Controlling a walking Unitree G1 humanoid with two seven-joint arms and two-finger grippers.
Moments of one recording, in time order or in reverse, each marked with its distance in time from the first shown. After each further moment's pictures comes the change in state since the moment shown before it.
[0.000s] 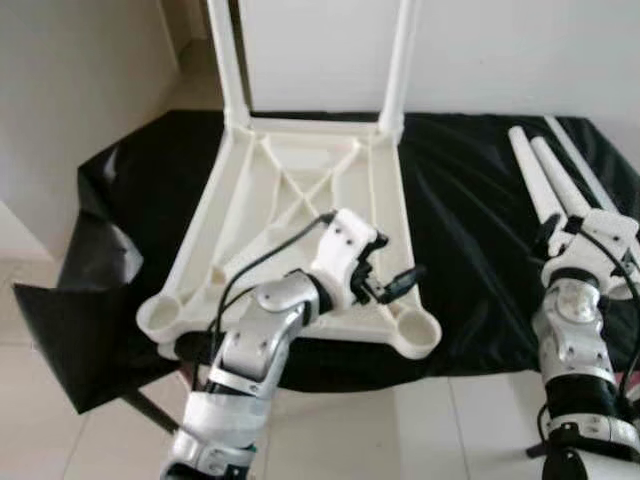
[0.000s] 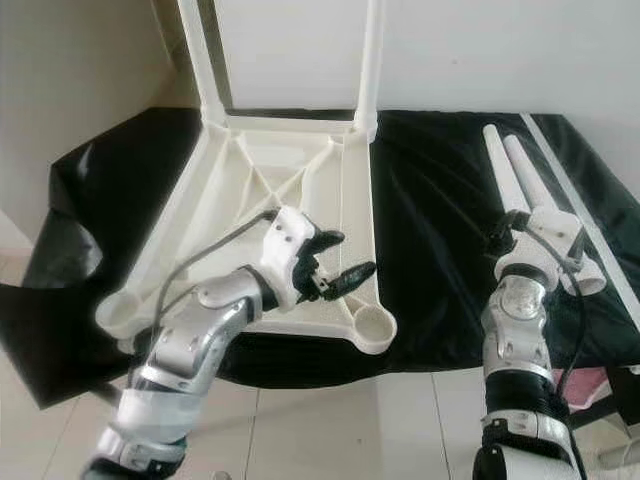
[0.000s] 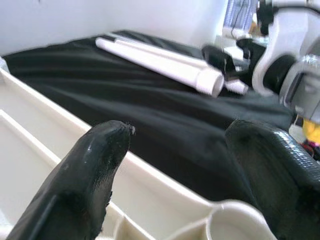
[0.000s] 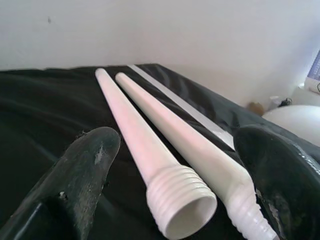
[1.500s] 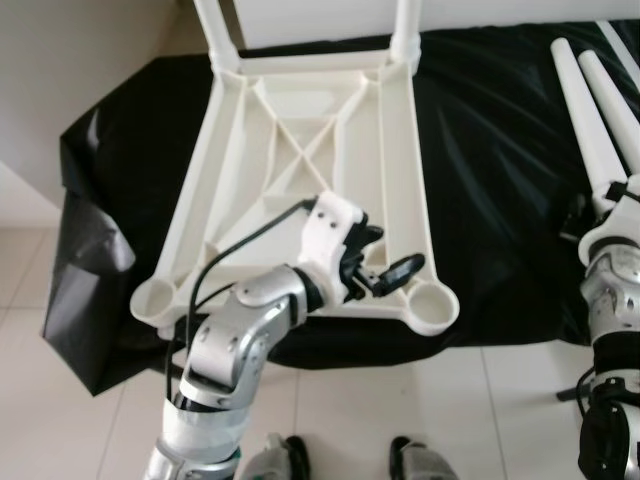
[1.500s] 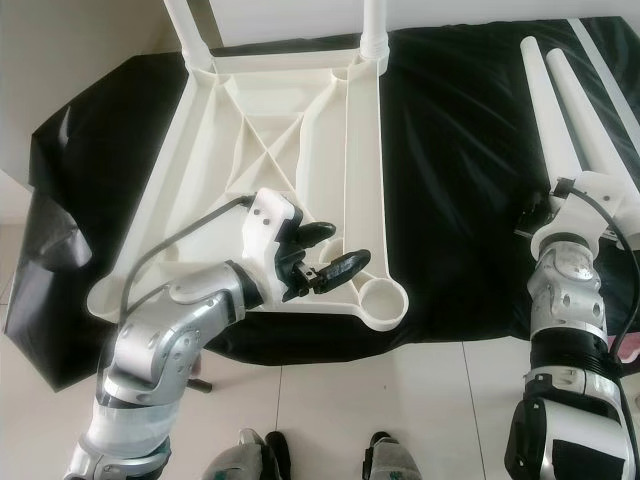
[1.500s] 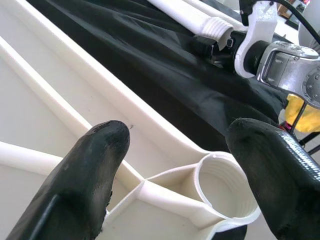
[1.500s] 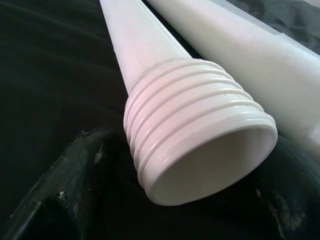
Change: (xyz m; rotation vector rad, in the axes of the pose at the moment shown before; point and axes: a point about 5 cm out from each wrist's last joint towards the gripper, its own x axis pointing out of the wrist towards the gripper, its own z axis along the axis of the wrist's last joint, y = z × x) left arm -0.022 -0.016 0.020 -0.118 0.045 0.013; right arm 0.041 -0.016 0.019 0.024 0.128 0.133
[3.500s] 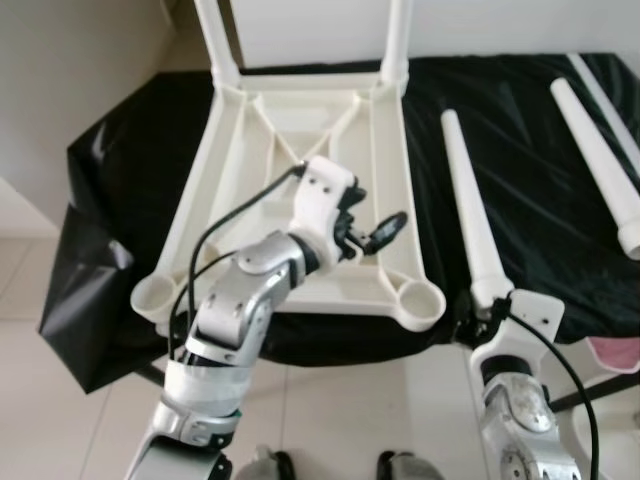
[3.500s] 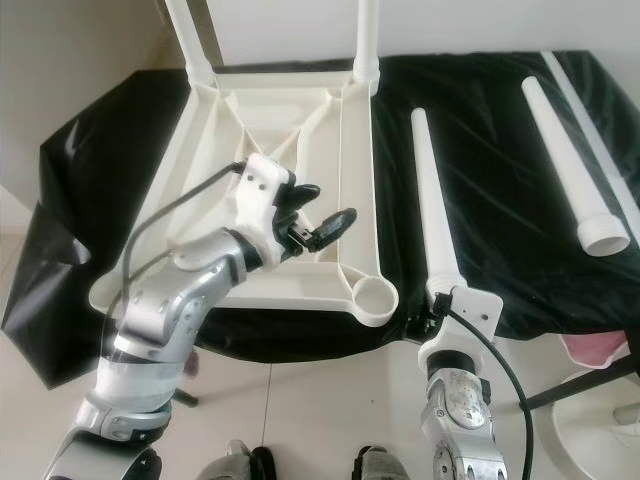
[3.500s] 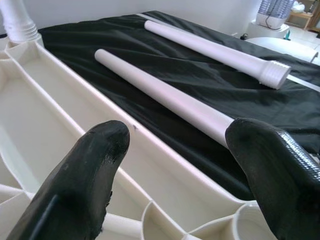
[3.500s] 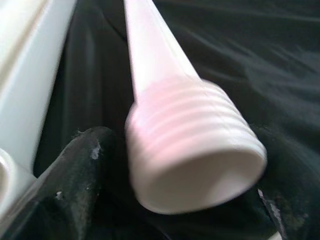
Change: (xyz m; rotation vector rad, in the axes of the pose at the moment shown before) left arm 0.016 0.031 0.014 0.131 -0.052 0.115; right arm -0.173 0.072 -0.049 0.130 0.092 0.239
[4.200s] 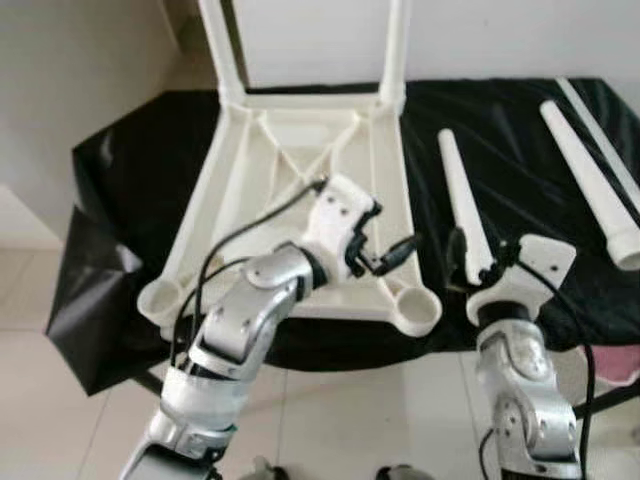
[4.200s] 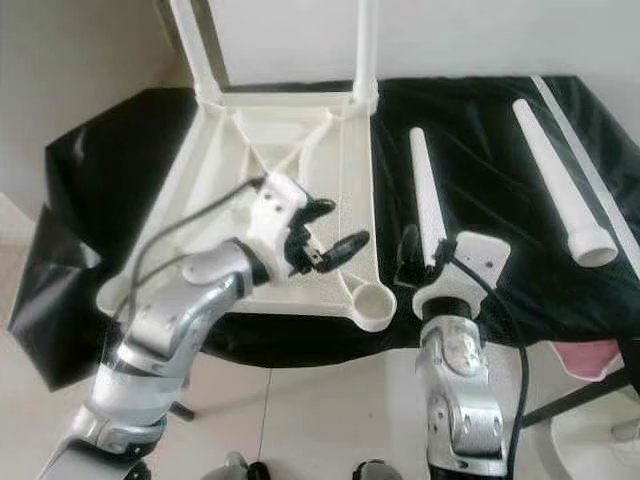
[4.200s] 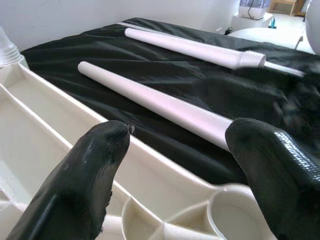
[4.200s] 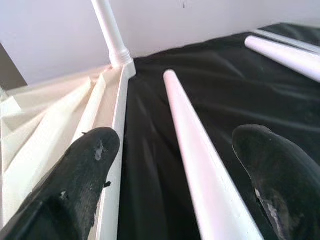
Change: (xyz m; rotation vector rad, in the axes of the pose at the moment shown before) left arm -0.007 -0.020 -0.015 0.070 0.035 -0.079; right arm 0.037 0.019 0.054 0.088 -0.193 0.071
